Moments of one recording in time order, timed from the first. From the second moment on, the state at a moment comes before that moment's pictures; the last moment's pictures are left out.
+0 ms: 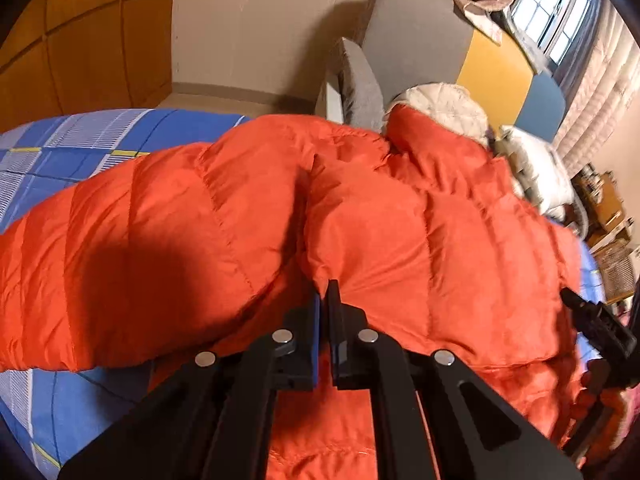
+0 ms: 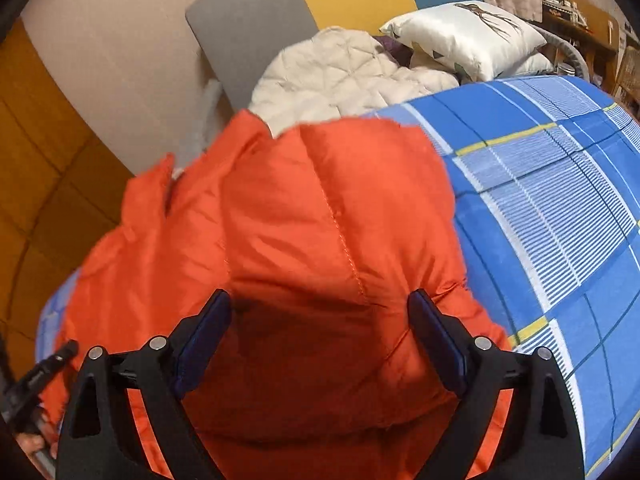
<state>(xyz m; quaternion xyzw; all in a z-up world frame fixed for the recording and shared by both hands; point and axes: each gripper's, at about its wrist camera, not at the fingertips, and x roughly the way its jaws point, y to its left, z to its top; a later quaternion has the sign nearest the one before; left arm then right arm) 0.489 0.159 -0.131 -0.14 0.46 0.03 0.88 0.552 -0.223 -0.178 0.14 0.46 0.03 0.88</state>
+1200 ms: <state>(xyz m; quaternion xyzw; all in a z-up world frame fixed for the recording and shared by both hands) 0.209 0.465 -0.174 -0.51 0.31 0.29 0.75 0.371 -0.085 -0.121 0.07 0.43 0.13 0.89</state>
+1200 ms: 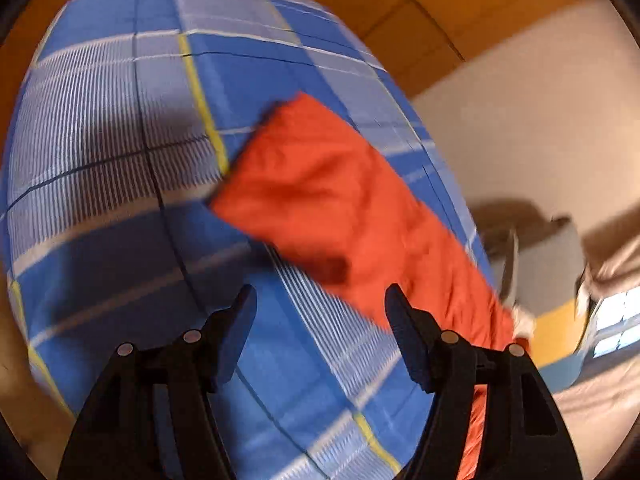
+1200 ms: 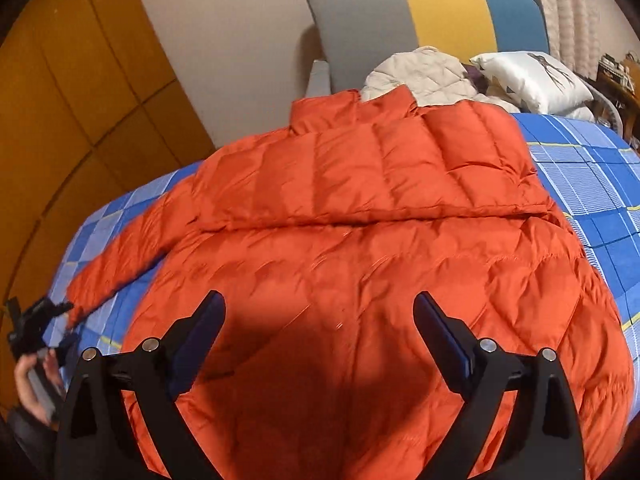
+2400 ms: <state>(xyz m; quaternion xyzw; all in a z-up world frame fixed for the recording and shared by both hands) 0.378 0.167 -0.060 -0.11 0.32 -0.05 0.94 0.372 -0.127 -0.121 0.15 0.43 0.15 0.88</state>
